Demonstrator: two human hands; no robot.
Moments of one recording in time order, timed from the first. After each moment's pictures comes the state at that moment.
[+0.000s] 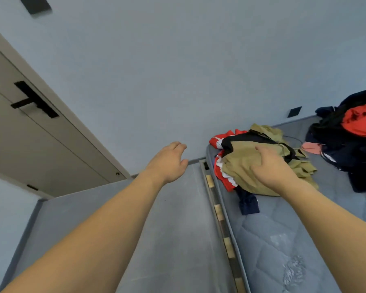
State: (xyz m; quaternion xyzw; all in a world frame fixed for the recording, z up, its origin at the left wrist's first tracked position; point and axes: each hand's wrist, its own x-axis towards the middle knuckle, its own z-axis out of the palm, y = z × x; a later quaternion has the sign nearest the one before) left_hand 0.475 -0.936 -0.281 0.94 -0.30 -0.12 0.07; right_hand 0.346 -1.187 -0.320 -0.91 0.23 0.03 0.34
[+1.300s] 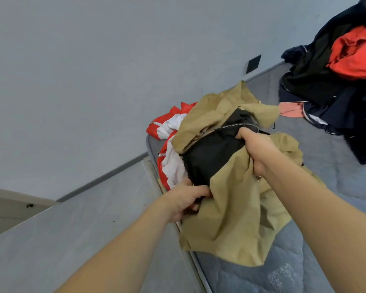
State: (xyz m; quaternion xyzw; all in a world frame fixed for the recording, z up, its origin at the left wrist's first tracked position) left_hand 0.564 -1.183 -0.625 0.68 -0.03 -0.60 0.43; right_hand 0.502 -1.386 -0.608 -0.45 0.52 -0.08 0.72
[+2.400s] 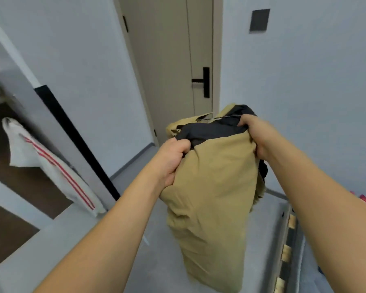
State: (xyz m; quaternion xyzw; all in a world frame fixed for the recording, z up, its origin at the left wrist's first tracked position) left_hand 0.233 -0.656 -0.112 0.62 0.17 0.03 0.77; right_hand 0.358 -0.831 -0.108 -0.69 0.05 0.16 0.71
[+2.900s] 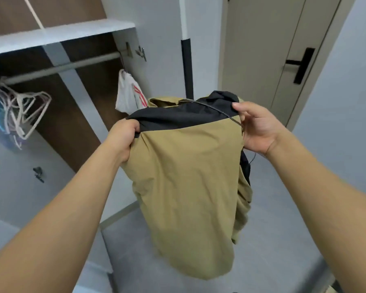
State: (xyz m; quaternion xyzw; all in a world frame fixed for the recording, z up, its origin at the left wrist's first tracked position) left_hand -0.049 -0.393 -0.114 0.56 0.44 0.28 0.64; right_hand 0.155 -0.620 -0.108 -0.41 -0.27 0.50 0.72
